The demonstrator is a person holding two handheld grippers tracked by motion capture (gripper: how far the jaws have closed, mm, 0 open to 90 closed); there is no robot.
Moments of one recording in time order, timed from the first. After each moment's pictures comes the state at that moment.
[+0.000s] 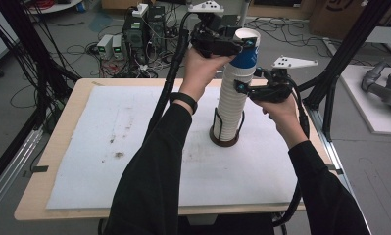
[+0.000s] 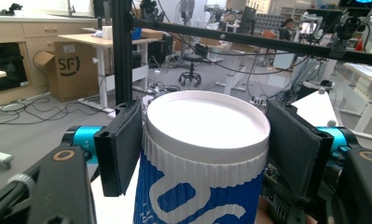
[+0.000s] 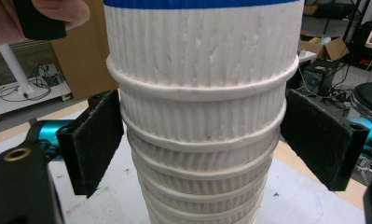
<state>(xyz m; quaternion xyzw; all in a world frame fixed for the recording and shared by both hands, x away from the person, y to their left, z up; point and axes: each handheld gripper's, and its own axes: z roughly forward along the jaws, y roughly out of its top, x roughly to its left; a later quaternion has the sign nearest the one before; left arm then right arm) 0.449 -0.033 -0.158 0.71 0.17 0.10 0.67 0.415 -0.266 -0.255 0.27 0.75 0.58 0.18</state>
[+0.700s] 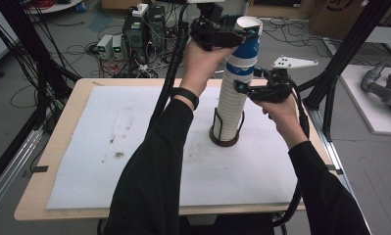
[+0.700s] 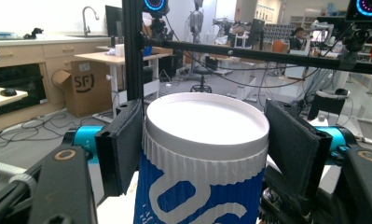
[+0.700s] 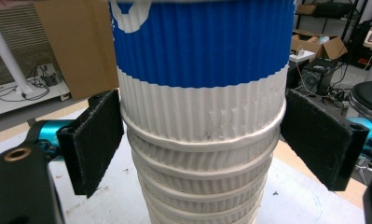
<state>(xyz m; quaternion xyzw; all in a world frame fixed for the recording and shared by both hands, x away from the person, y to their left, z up) 0.441 -0.031 -0.135 0.70 0.17 0.14 0.68 0.414 -0.266 -0.254 0.28 0.75 0.58 0.19</state>
